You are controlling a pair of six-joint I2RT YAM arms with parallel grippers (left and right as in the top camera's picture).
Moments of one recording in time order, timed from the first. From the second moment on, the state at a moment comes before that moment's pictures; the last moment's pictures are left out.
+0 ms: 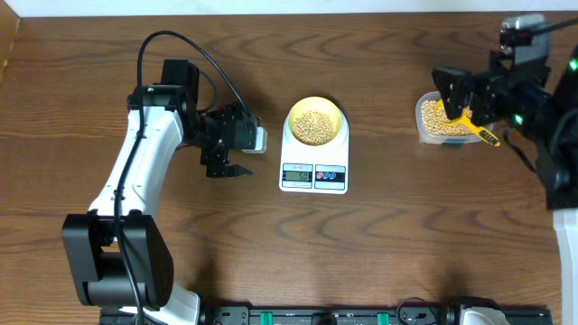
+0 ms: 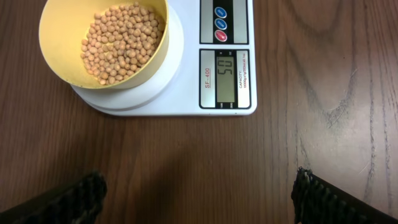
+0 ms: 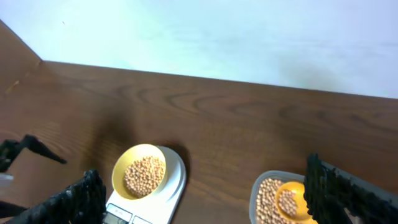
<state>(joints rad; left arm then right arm) -0.03 1.72 1.36 -1.10 0.63 1.64 -0.06 1.22 1.43 -0.71 -0.46 -0.04</state>
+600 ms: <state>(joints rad) -0.03 1.72 1.36 -1.10 0.63 1.64 -0.06 0.72 1.05 -0.77 -0.35 -0.07</state>
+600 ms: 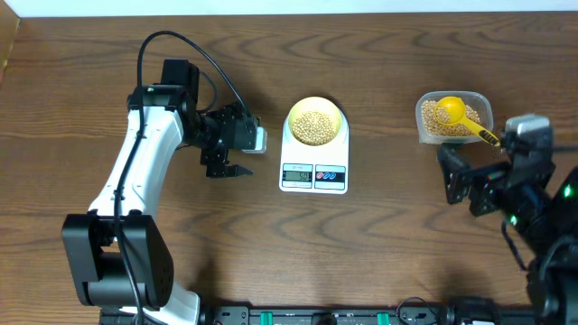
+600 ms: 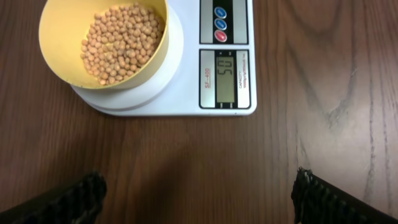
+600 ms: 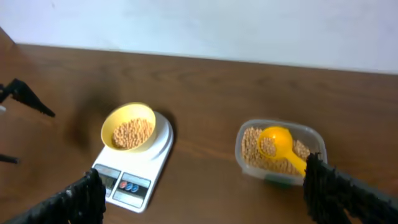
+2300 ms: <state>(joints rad) -0.03 1.72 1.36 -1.10 0.63 1.64 -0.04 0.01 0.01 -0.05 -0.20 -0.01</state>
